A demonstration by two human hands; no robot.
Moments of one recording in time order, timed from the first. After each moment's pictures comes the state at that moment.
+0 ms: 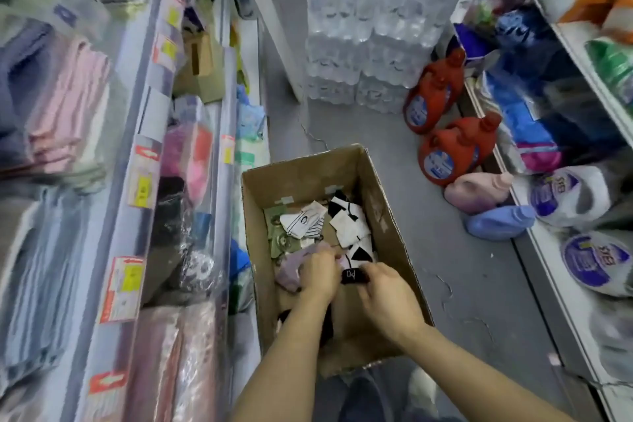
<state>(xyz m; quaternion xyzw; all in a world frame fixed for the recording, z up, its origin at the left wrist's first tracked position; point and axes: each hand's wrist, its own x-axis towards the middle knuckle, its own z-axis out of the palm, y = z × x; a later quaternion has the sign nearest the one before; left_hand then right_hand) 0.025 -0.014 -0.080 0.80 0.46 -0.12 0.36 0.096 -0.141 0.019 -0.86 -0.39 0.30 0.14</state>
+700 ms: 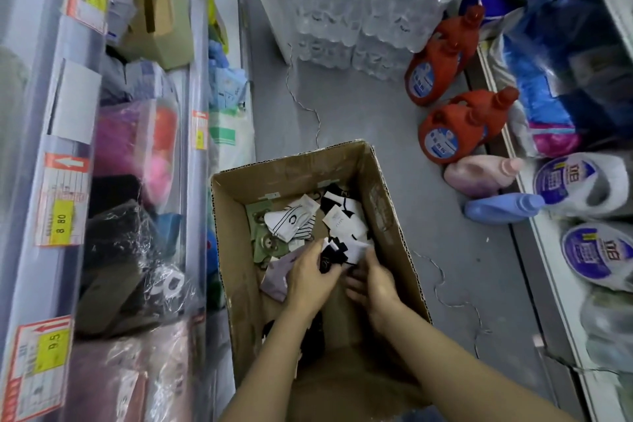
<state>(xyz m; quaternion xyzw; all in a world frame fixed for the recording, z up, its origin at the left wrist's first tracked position) 0.034 0.006 -0.086 0.73 0.48 -0.01 0.49 0.128 -0.071 -0.054 -0.67 0.26 0.53 0.45</state>
